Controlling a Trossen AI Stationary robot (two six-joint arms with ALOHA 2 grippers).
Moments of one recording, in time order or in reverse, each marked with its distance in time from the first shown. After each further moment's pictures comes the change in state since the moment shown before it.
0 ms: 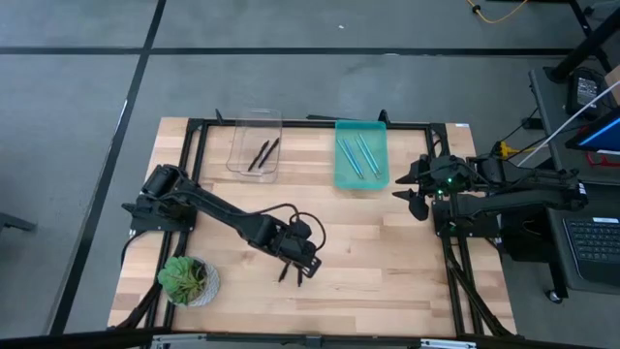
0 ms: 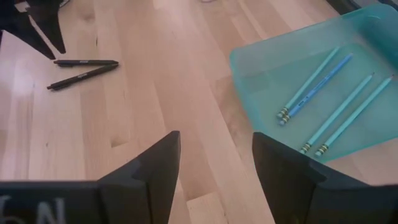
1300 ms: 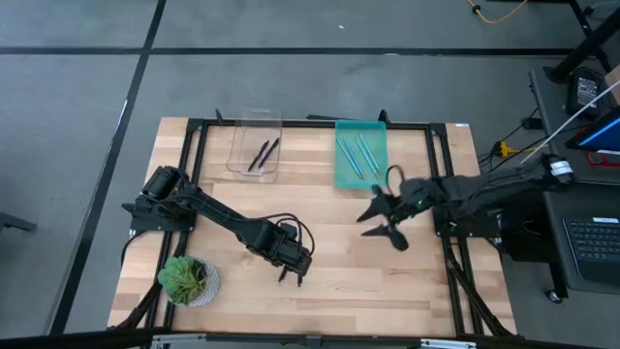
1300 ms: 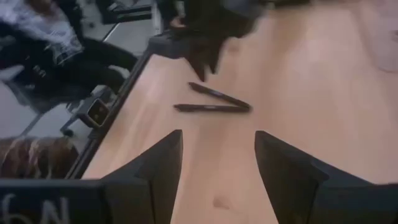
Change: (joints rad) left arm -0.021 0.012 -0.056 -0.106 0.077 -0.271; right arm 0.192 0.341 -0.130 0.727 -0.301 -0.139
